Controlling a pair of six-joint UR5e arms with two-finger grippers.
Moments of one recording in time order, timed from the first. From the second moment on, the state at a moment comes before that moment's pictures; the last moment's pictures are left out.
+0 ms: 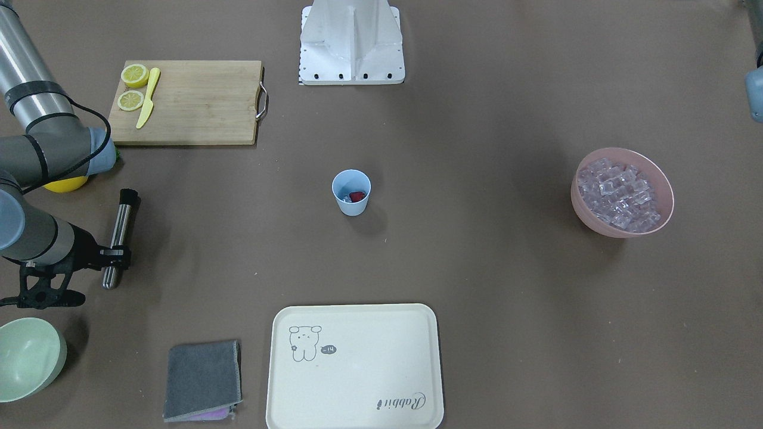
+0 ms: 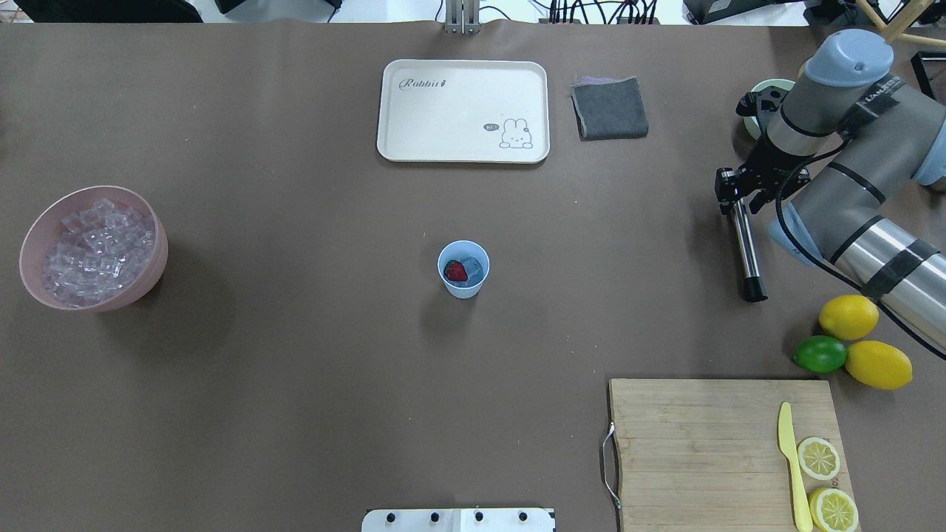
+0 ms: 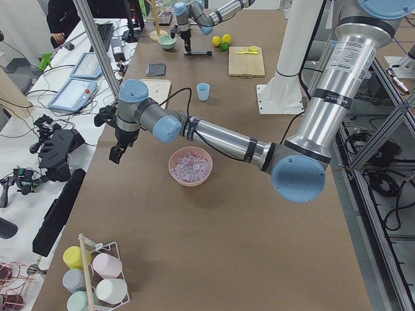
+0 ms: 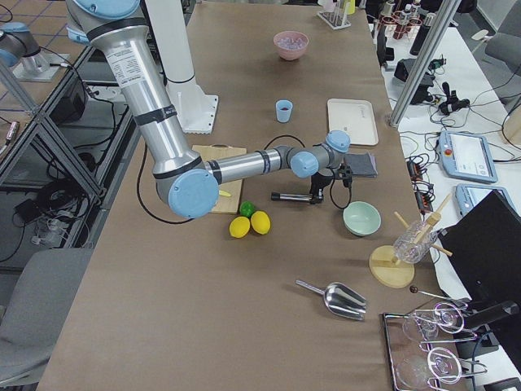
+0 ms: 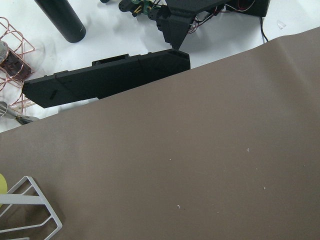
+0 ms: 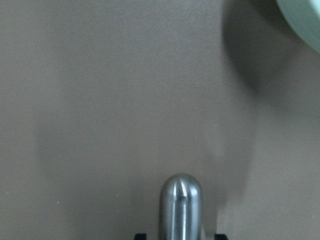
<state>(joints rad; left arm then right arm) -1.40 -1.92 -1.54 -1.87 -2.15 -0.22 0.99 -1.16 1.33 -1.38 2.25 0.65</state>
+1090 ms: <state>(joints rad) -1.40 -1.94 -1.54 -1.86 -2.15 -0.23 1.03 -1.14 1.38 -1.40 2.26 0.64</state>
